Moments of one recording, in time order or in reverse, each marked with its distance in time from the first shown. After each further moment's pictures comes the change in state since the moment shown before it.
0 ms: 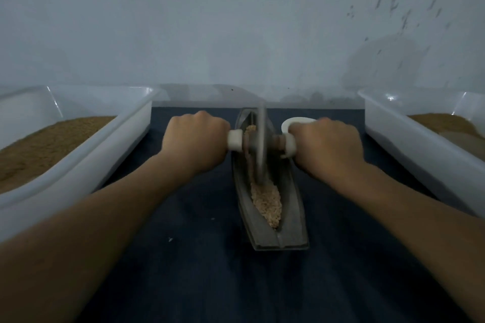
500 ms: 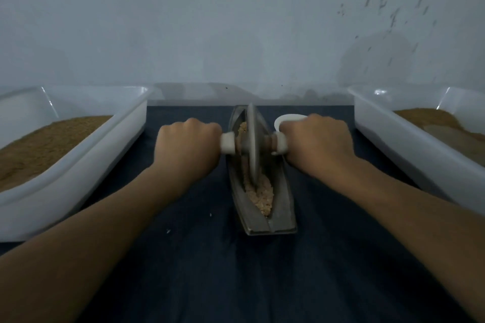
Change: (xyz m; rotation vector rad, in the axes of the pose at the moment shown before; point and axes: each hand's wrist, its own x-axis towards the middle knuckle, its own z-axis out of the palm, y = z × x) left_hand -0.019 0.002 0.005 0.011 0.092 -0.022; right_hand -0.003 0.002 -0.006 -0.032 0.053 -0.079
